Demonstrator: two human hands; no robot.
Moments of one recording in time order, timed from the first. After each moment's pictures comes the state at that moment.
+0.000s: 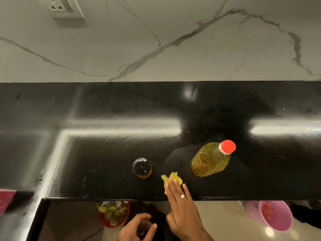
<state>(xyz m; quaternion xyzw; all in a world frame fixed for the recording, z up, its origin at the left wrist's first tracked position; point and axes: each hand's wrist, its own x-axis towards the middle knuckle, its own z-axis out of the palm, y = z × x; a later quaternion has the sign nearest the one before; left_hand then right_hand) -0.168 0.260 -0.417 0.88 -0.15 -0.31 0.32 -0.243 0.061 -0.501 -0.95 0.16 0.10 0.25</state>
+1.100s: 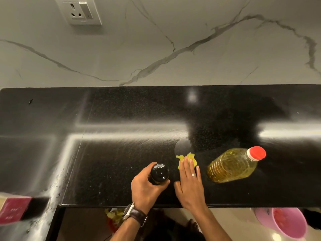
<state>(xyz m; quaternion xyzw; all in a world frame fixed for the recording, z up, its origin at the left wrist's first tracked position) -0.042 0.214 -0.446 0.84 -0.22 -0.15 0.47 -0.151 0.064 -0.485 -0.93 0.31 0.09 0.18</state>
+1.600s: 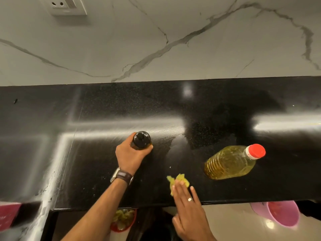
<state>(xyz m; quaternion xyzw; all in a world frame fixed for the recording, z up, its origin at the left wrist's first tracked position) 0.058 0.174 -0.443 0.83 -0.19 -0.10 0.51 -0.222 0.105 -0.500 -0.96 0.18 0.11 0.18</state>
